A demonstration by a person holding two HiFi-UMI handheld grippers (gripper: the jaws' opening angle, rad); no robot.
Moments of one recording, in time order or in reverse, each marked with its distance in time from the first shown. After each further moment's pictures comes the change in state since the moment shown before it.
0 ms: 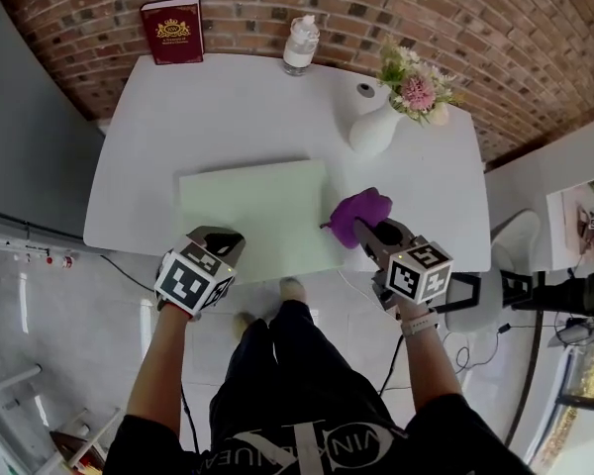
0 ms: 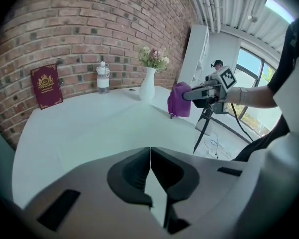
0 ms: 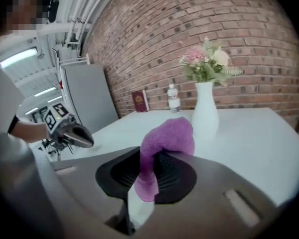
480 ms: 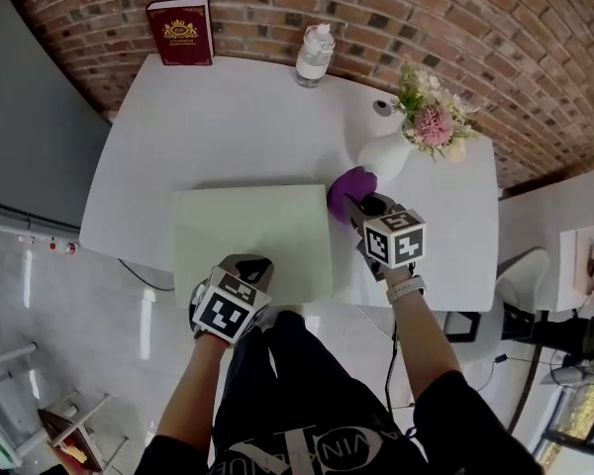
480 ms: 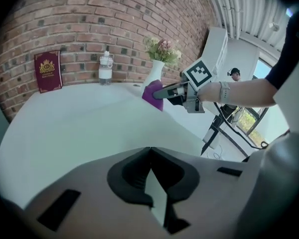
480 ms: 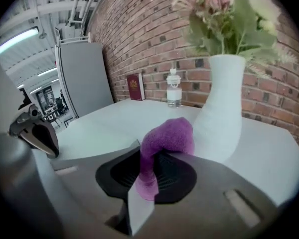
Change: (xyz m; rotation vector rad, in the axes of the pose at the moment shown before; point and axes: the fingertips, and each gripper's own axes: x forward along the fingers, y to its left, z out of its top) left arm 0.066 -0.037 0.024 -0.174 0.023 0.046; right arm 0.111 -0.086 0.023 -0.163 0.154 -0.015
